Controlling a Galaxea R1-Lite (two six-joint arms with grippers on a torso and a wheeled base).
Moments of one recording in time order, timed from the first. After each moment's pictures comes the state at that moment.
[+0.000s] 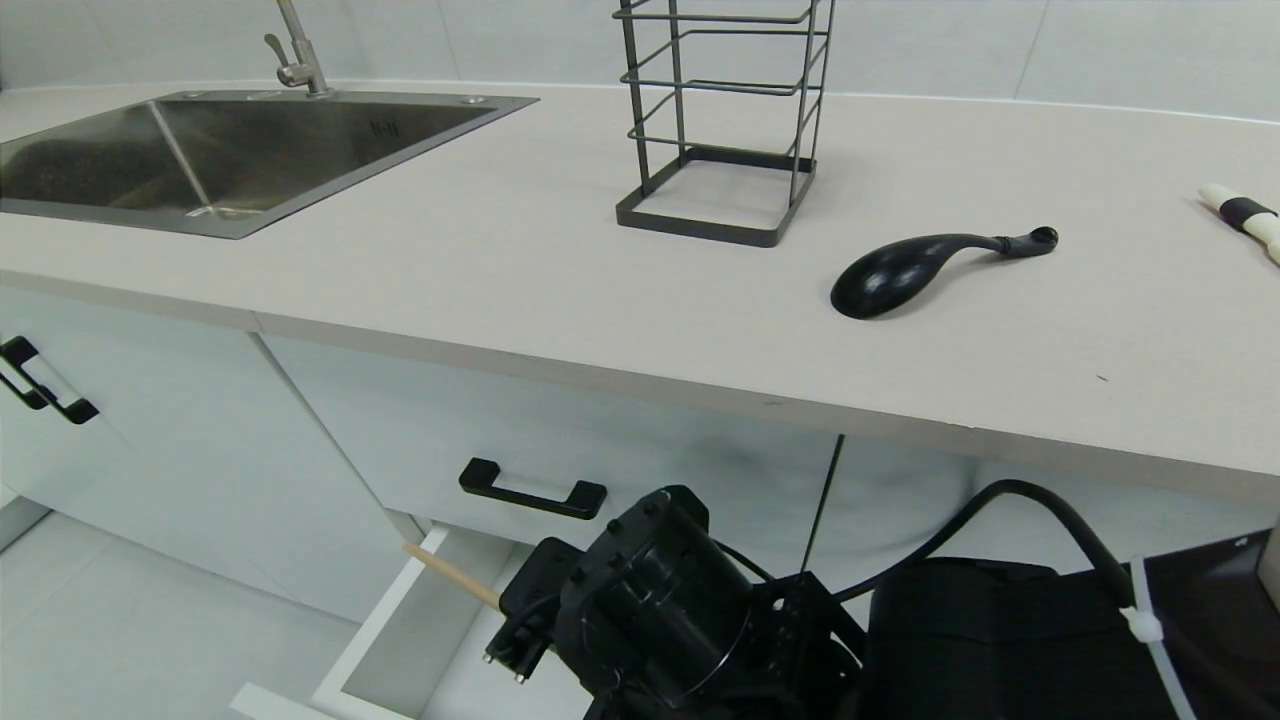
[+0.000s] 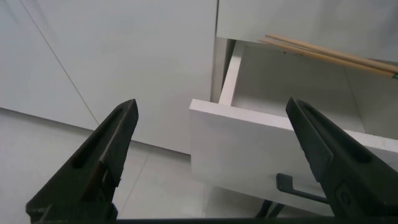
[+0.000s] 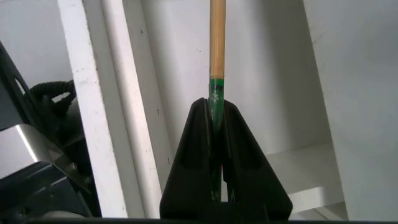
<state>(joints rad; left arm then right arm) 0.00 0.00 0.00 0.00 0.00 -0.02 1.16 2.01 -1.27 -0.01 -0.21 -0.11</state>
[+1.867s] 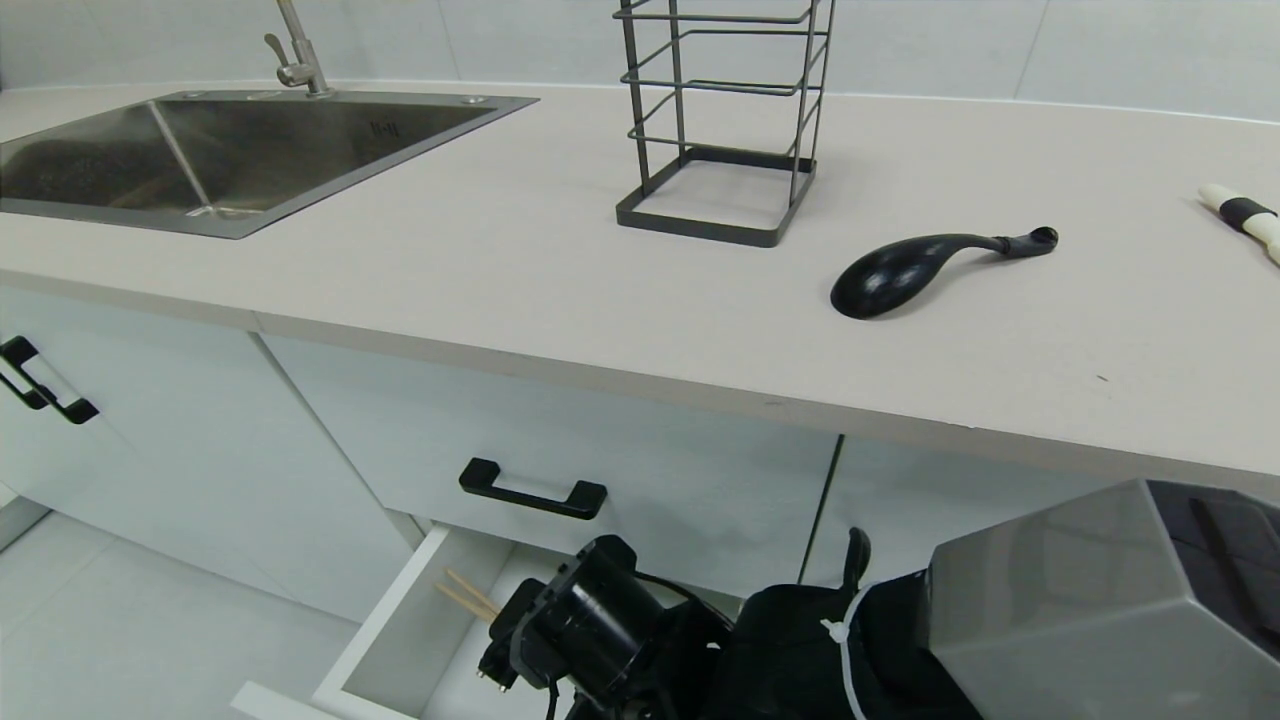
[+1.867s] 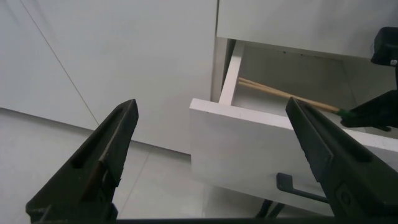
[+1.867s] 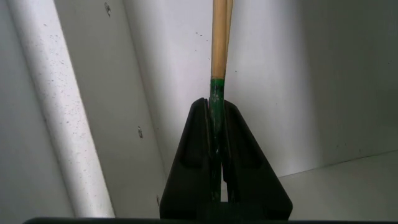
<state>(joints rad) 0.00 0.00 0.00 0.00 0.00 -0.02 1.13 2.25 -1.40 -0.01 -0.20 -0.12</state>
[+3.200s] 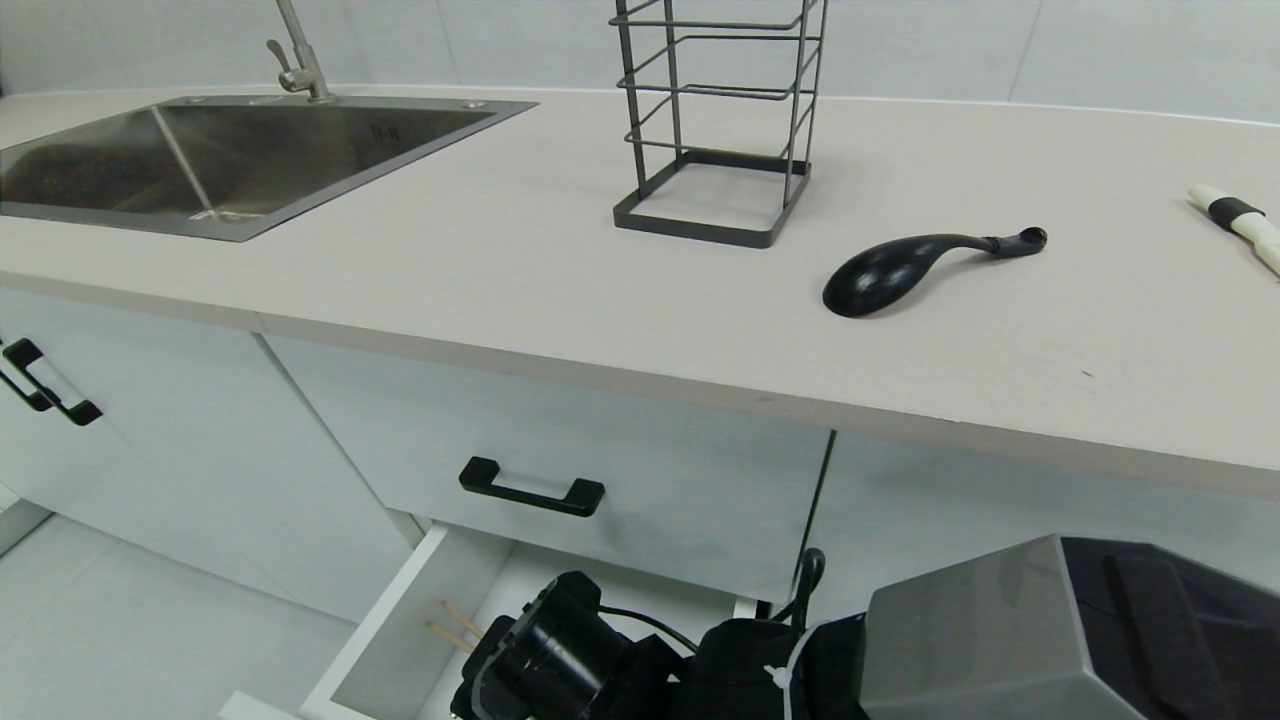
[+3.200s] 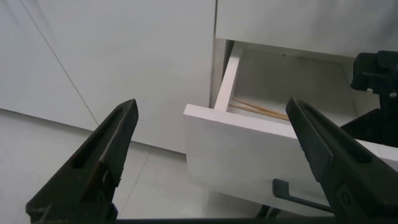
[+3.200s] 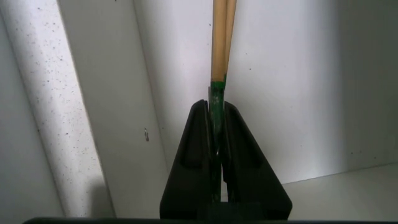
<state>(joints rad) 0.00 0.00 0.00 0.00 0.00 -0.02 1.16 2.38 -1.48 0.01 -0.23 -0.12</state>
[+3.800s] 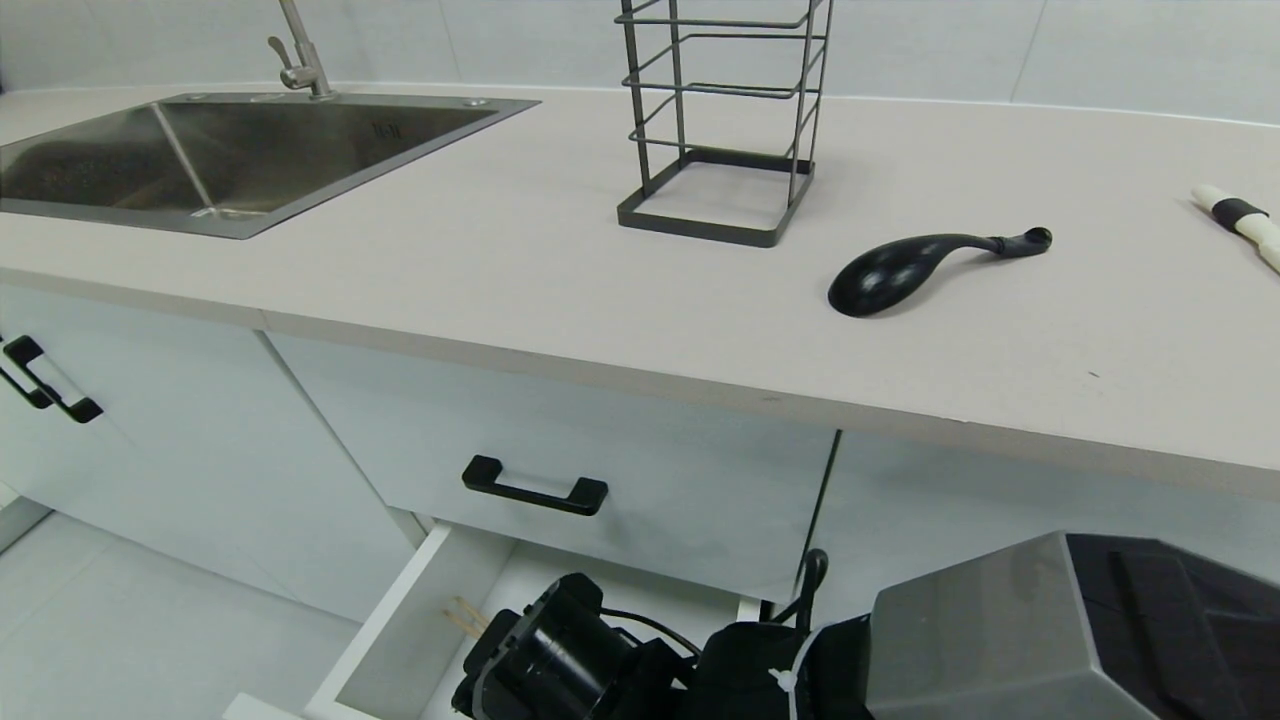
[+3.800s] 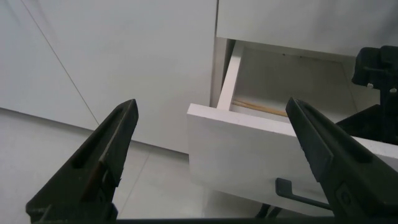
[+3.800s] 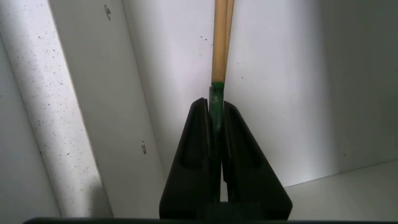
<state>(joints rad) 0.00 0.00 0.00 0.00 0.00 -0.02 1.16 2.33 -1.44 0.00 -0.27 -0.11</state>
